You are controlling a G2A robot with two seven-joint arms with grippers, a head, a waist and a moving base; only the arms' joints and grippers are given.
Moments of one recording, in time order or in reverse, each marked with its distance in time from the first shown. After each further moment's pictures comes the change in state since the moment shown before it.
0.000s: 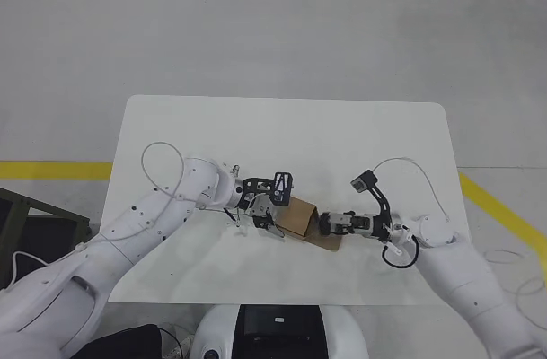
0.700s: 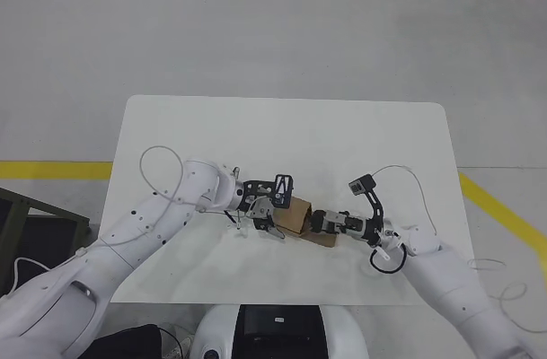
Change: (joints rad) left arm 0.040 0.001 -0.049 -0.037 0.015 0.000 -0.041; right arm -0.016 -0.045 -0.045 0.043 0.046 -0.115 -0.115
